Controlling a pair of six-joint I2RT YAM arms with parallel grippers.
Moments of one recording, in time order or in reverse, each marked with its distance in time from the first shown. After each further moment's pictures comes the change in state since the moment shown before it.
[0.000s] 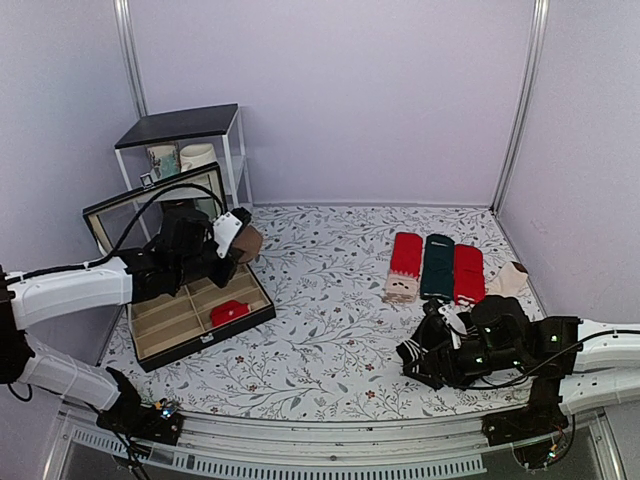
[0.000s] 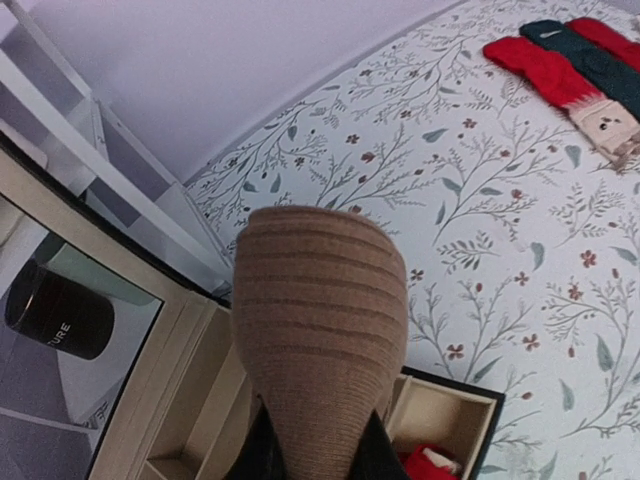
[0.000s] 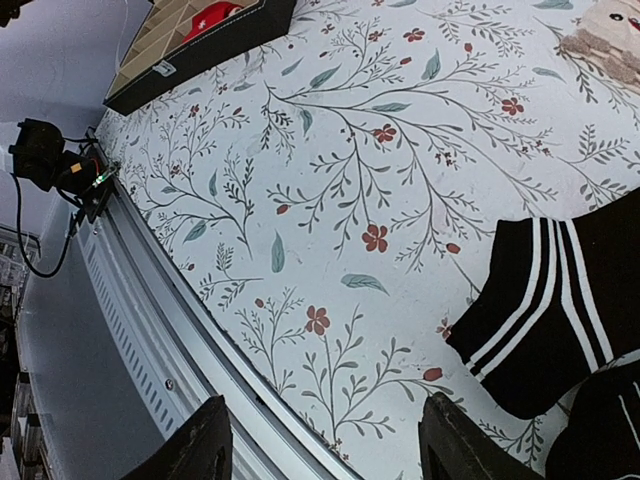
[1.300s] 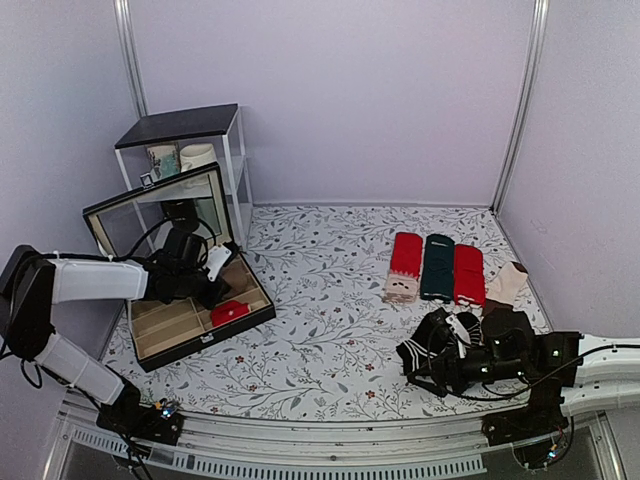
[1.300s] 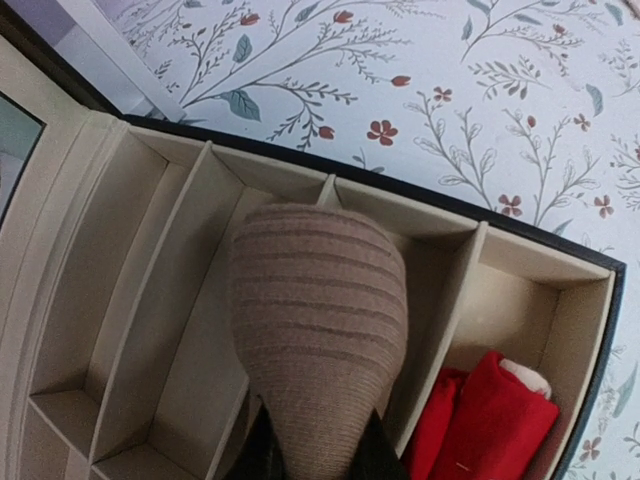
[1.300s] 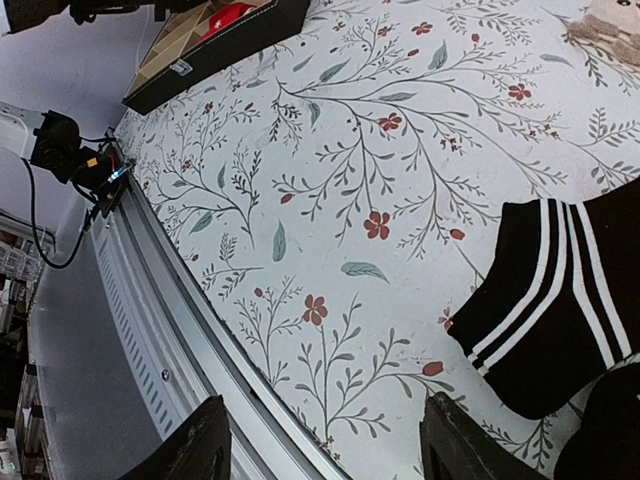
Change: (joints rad) left arm 0.252 0.186 -0.105 -0.017 0.262 0.015; right arm -0.020 -0.103 -0.146 0.118 -0.040 -0.003
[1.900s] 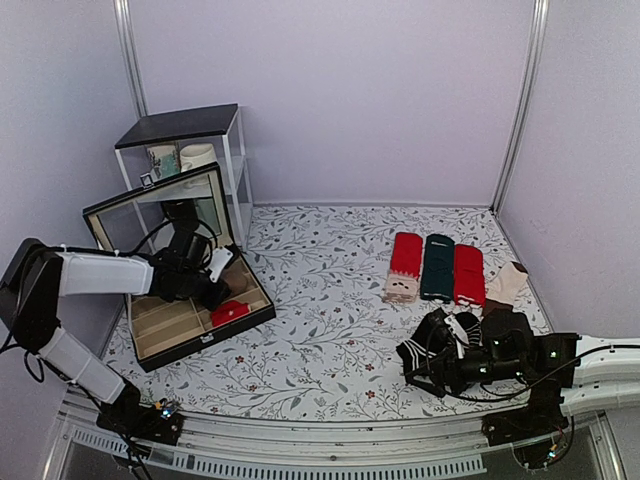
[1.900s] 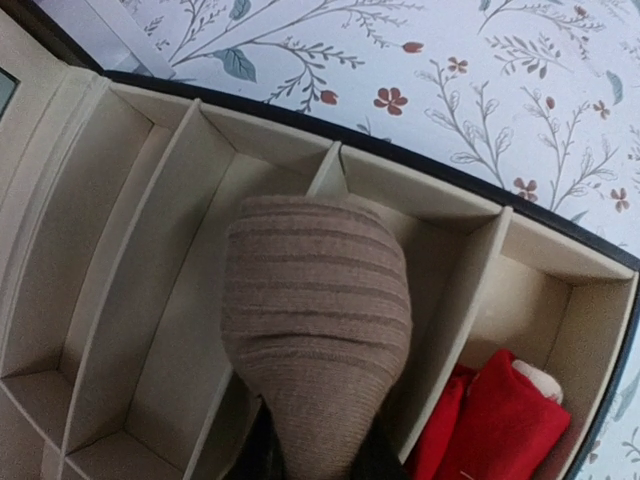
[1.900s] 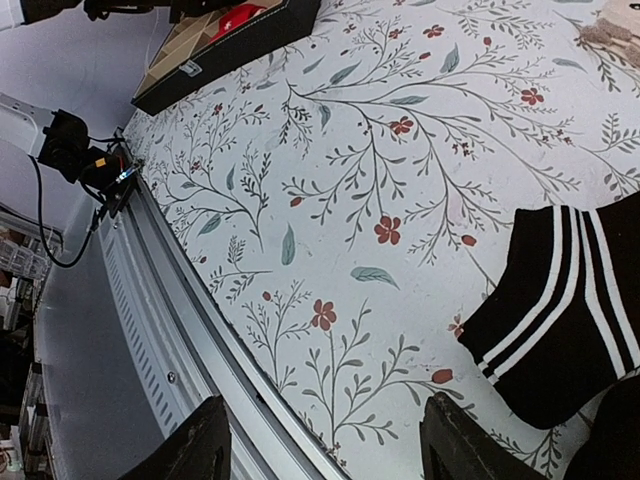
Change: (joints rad) left arm 0.000 0.048 0.032 -0.056 -0.021 -0.048; right arm -0.004 0.013 -0.017 0.055 -0.023 -0.002
